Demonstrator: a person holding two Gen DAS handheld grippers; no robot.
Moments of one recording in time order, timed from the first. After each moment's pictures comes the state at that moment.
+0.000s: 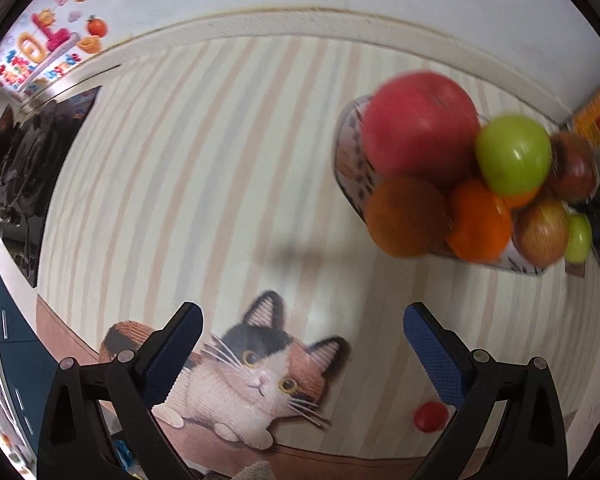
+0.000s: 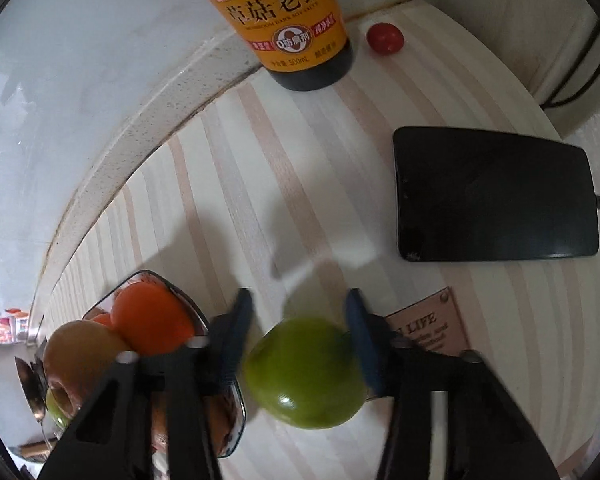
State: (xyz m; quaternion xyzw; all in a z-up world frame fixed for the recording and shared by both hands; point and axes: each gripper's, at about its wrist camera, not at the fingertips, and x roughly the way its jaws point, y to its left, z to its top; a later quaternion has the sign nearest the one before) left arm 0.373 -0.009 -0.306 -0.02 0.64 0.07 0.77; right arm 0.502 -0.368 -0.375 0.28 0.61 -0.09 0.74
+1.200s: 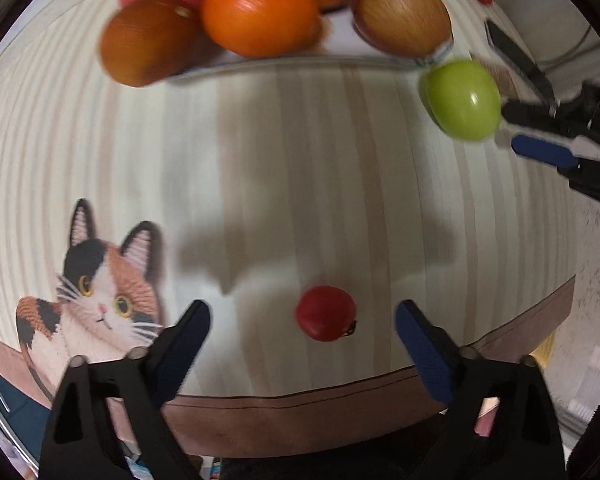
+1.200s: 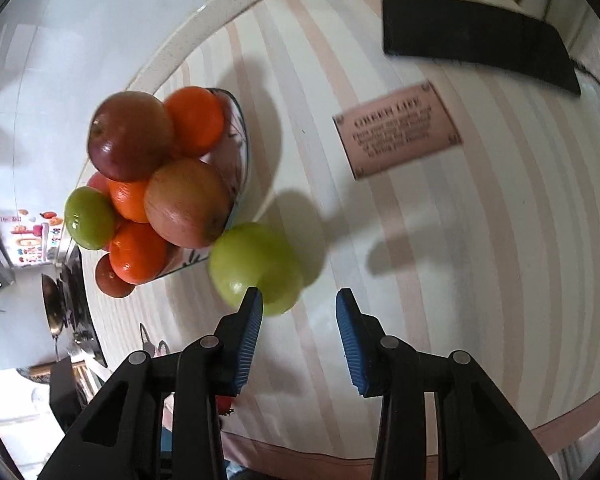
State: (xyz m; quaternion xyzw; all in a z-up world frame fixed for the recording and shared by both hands) left arm 0.314 -0.125 -0.366 0.04 0.72 -0.12 0.69; right arm 0.392 -0.312 -0.384 0.31 0.65 0.03 0.70
